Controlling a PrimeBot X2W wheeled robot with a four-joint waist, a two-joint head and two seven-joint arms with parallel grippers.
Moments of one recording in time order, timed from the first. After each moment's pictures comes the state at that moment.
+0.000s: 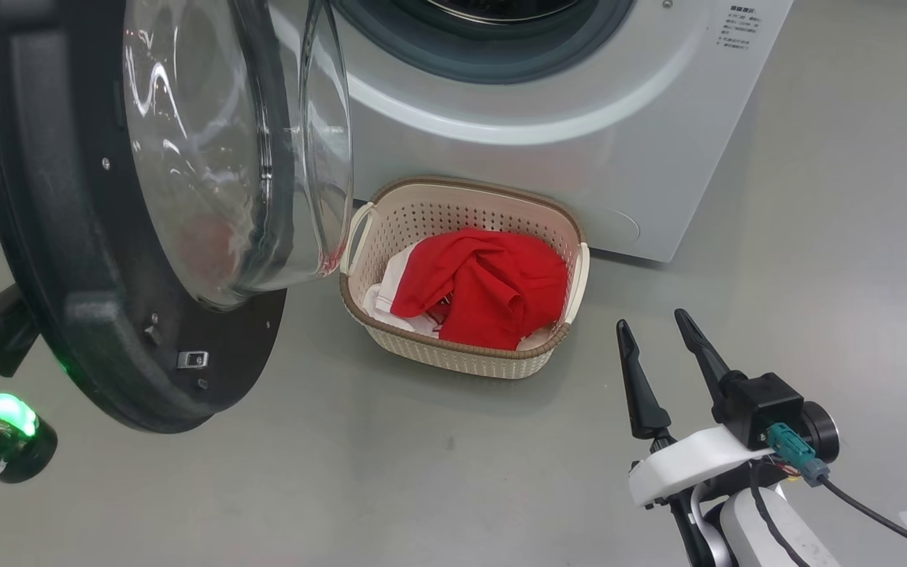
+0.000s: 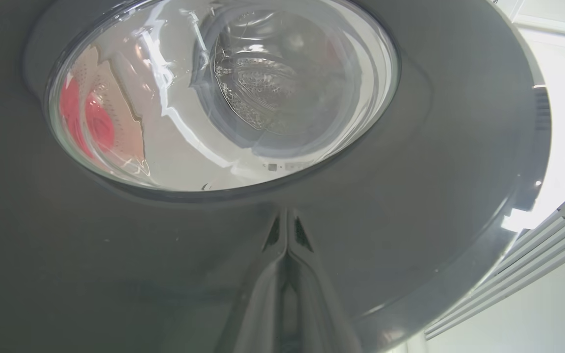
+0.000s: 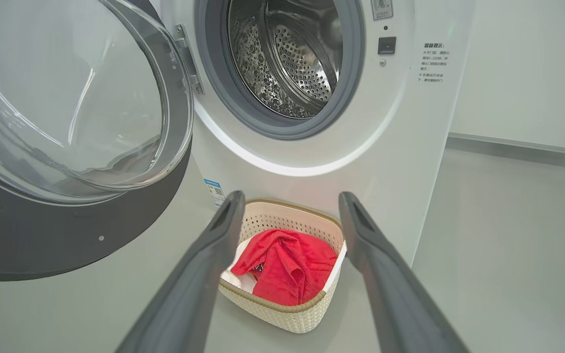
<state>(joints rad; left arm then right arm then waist) -0.40 0.29 0.24 0.35 -1.96 0.12 0.92 -0.11 -0.05 0.33 0.22 0.29 -0.07 -0.25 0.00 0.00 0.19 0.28</state>
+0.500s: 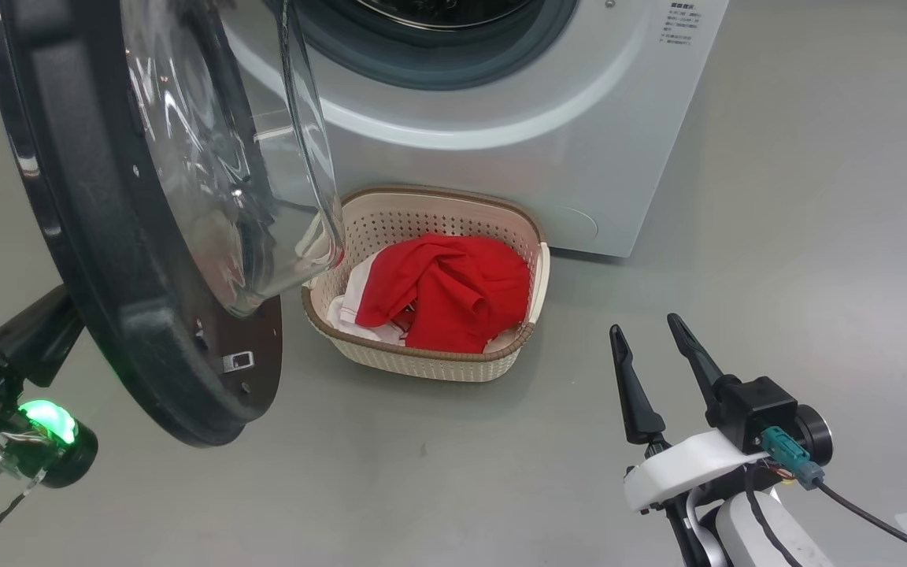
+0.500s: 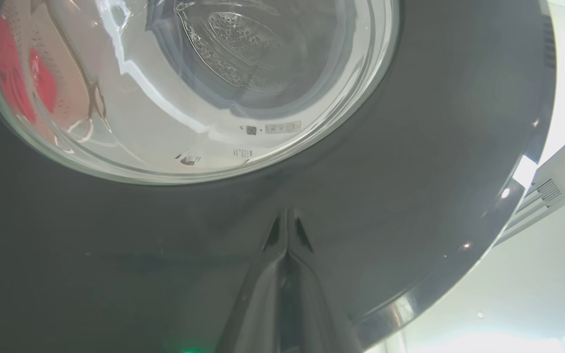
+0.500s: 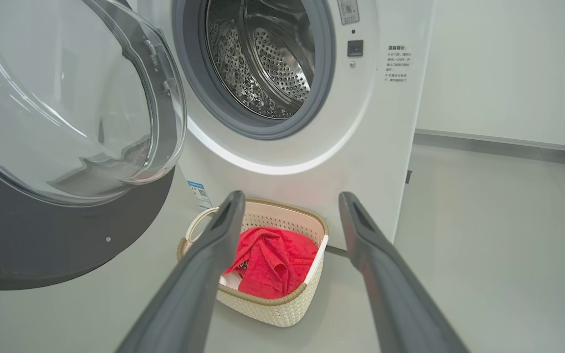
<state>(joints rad) -0.34 0.23 0.24 0.25 -2.02 0.12 0.93 -0.11 -0.05 0.34 0.22 0.30 -0.07 -0.25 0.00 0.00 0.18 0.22</state>
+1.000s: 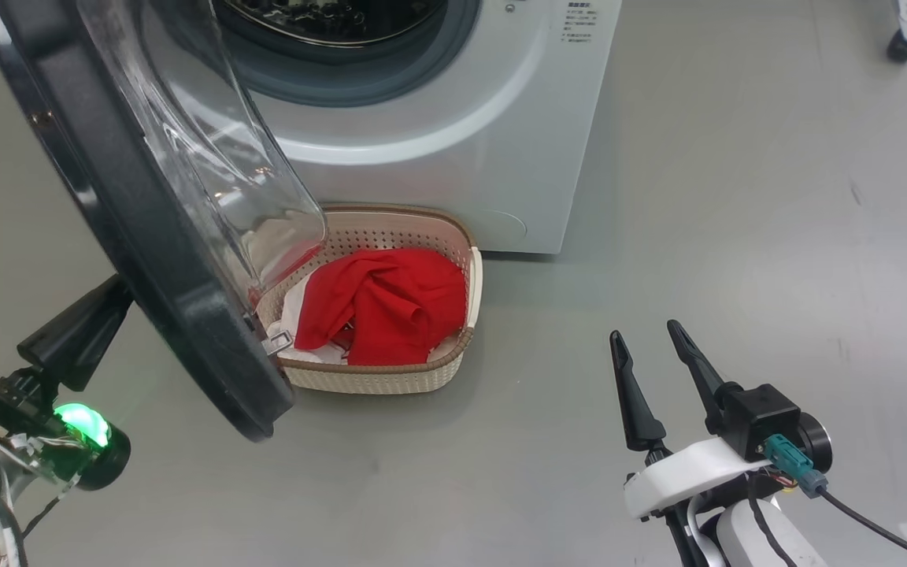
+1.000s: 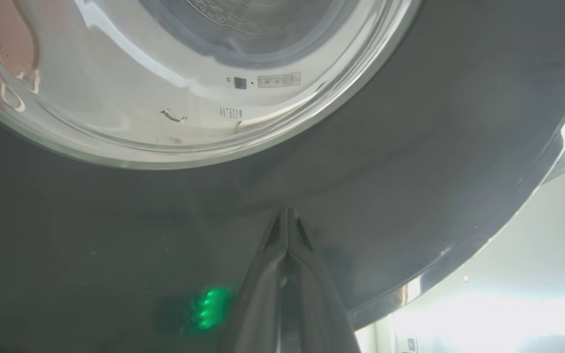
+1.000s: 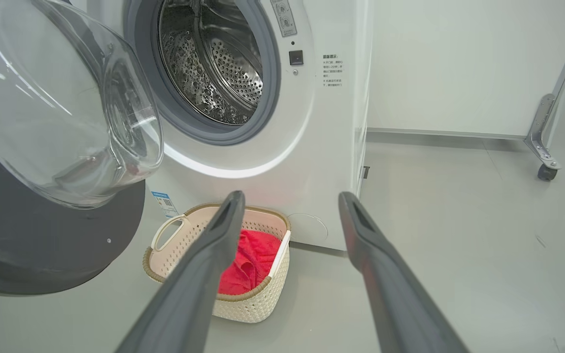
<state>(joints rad) -0.30 0.18 0.21 0.18 -2.03 0.12 0.89 -0.09 -0.05 0.35 0.20 0.31 -0.07 -0.25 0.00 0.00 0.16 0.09</state>
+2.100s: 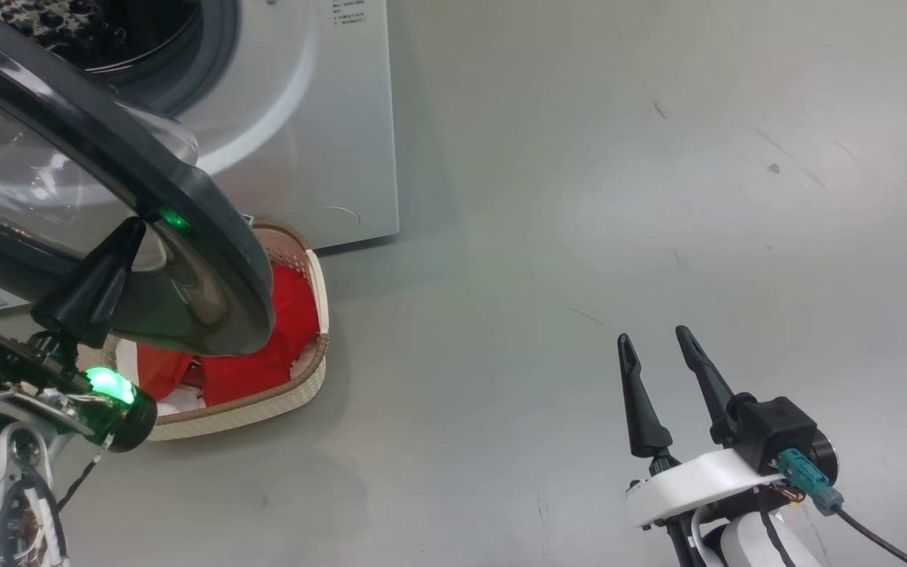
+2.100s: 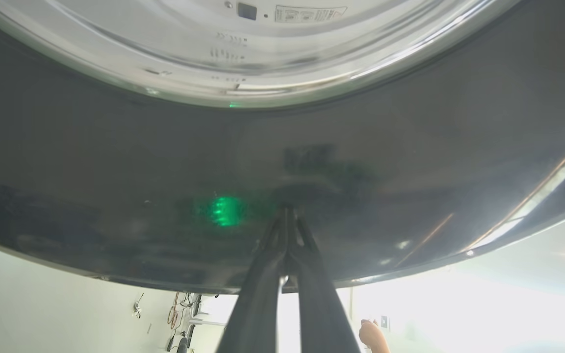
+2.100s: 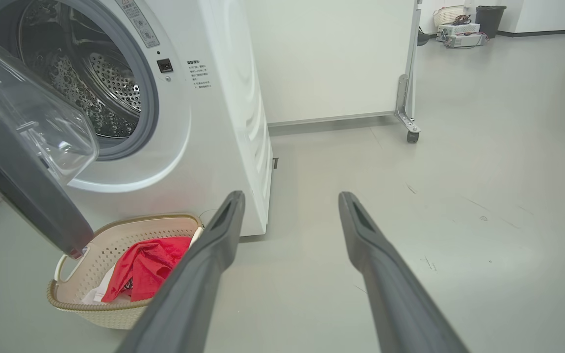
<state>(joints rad) -0.35 0.12 0.19 0.18 -2.04 0.12 0.67 -0.04 -0.05 0.34 0.13 0.35 -0.10 -0.25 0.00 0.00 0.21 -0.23</state>
